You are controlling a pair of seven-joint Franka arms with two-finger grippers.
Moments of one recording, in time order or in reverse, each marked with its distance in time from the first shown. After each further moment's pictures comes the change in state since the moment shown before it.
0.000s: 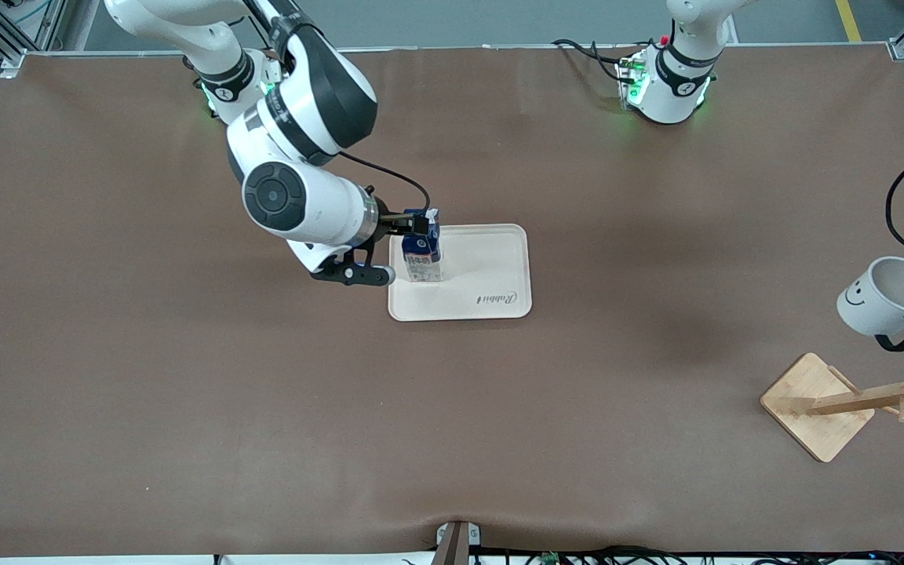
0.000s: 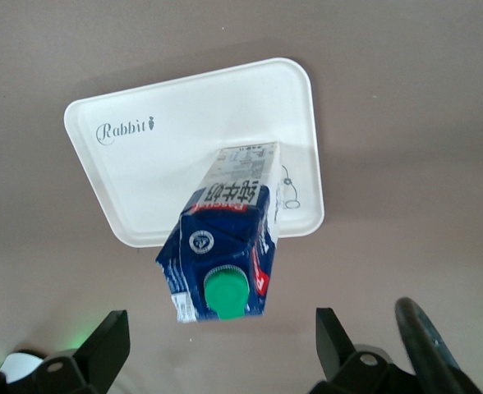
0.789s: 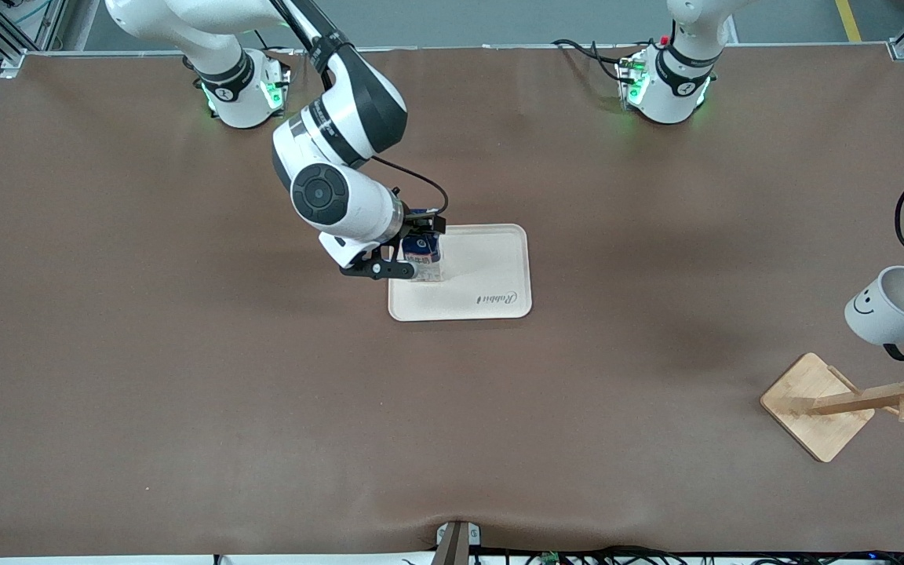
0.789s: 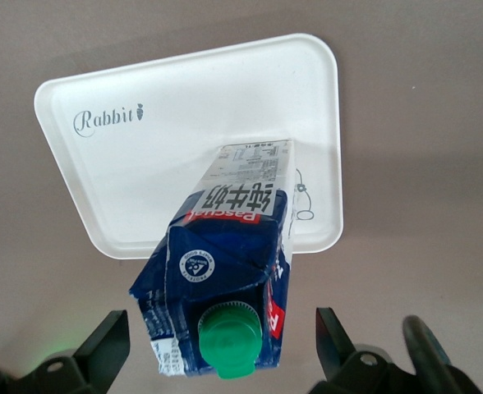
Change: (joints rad) left arm 0.029 0.036 -0.002 0.030 -0.022 -0.001 0.029; right arm 0.069 0.001 -0.001 -0.131 -0.002 0.151 -0.025
